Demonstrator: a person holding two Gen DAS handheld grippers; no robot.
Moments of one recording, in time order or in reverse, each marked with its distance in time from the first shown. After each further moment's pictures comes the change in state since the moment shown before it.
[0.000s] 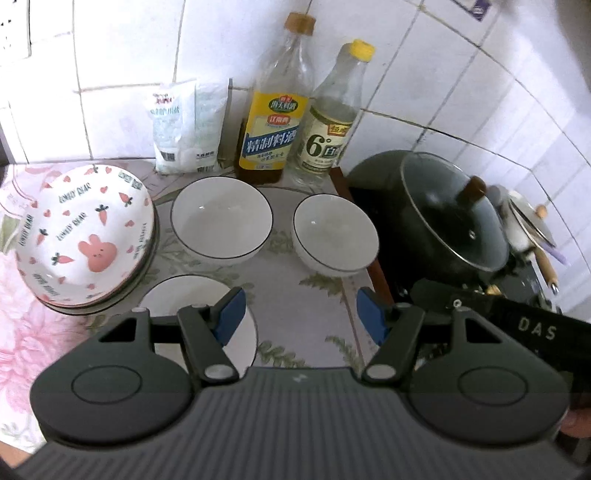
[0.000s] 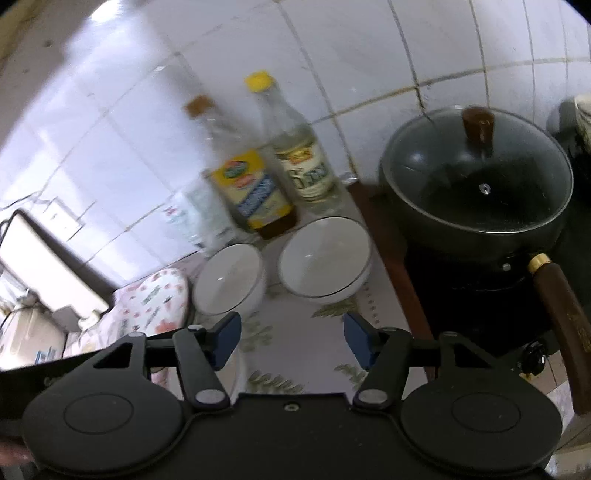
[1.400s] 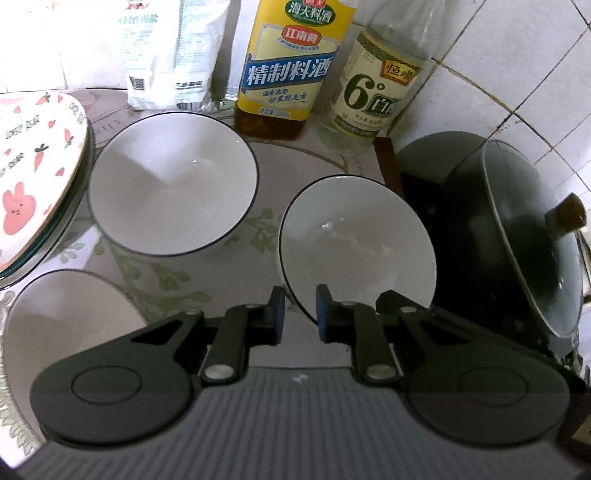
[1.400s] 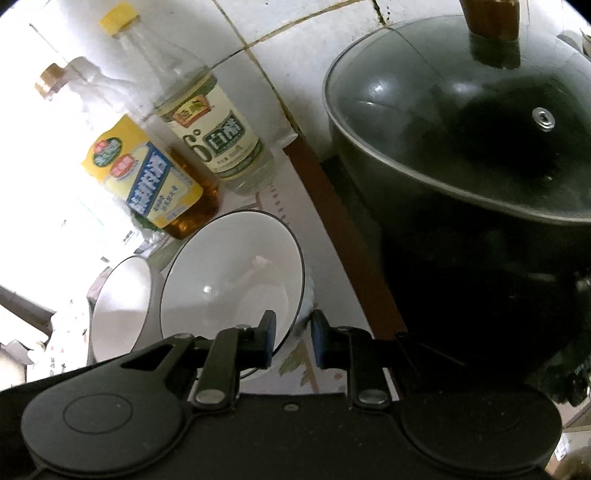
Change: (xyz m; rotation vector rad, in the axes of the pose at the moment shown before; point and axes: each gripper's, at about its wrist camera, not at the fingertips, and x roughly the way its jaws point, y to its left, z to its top) left arm 0.136 -0.020 0.009 -0.164 0.107 0.124; right arm 0.135 -0.057 0.026 0.130 0.129 -0.064
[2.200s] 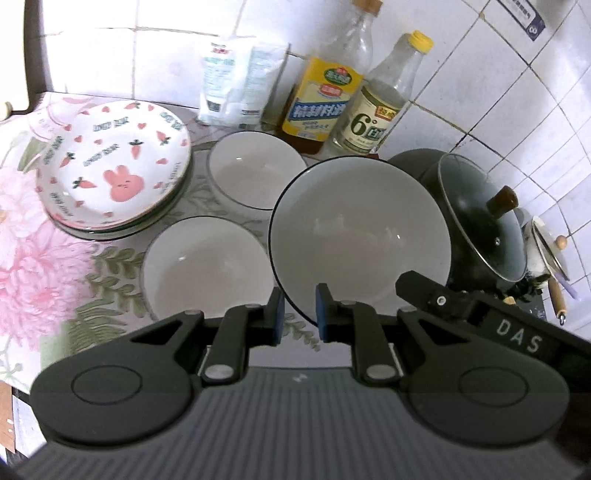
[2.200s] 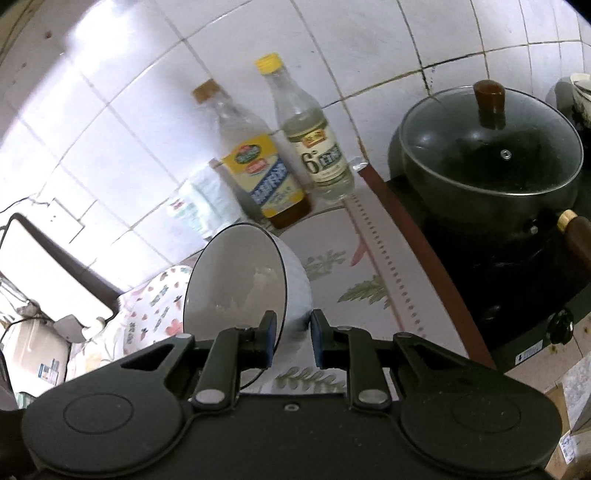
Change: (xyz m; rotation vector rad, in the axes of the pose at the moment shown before) left arm -0.131 0.067 -0.065 0.008 -0.059 -0.066; right arm -0.127 0.080 -0.067 -0.058 -0.096 0.081
